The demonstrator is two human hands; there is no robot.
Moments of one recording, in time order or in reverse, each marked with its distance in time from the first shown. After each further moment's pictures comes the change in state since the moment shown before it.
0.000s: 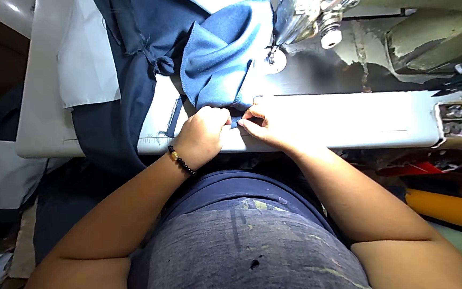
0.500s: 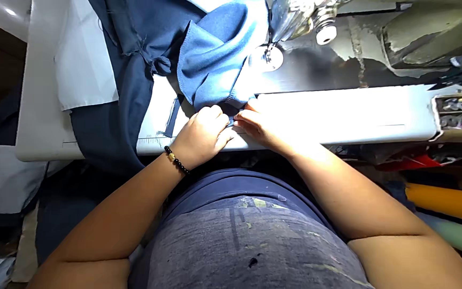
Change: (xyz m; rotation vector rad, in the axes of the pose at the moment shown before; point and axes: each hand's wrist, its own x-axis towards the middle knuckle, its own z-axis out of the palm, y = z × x) left_hand -0.003 -0.018 0.008 -0.009 -0.025 0.214; right_hand -0.006 0.007 0.009 -0.162 0.068 -0.273
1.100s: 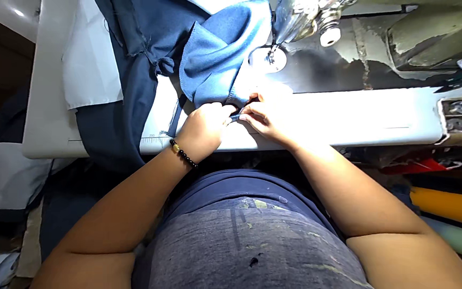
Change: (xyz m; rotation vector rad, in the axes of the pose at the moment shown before) left_hand 0.018 0.009 -0.011 0.032 -0.064 -0.182; right_hand 0.008 0.010 -0.007 0.010 -0.008 0.085
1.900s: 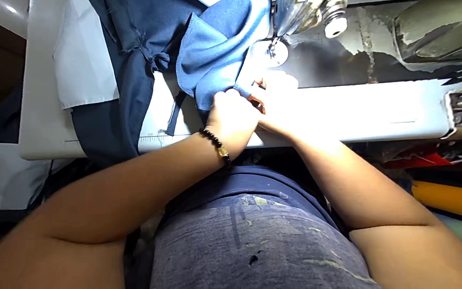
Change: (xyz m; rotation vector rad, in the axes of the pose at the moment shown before) left_hand 0.034 0.068 -0.025 0.470 -0.335 -0.030; right_hand 0.009 0.006 0.005 -0.146 -0.010 0.178
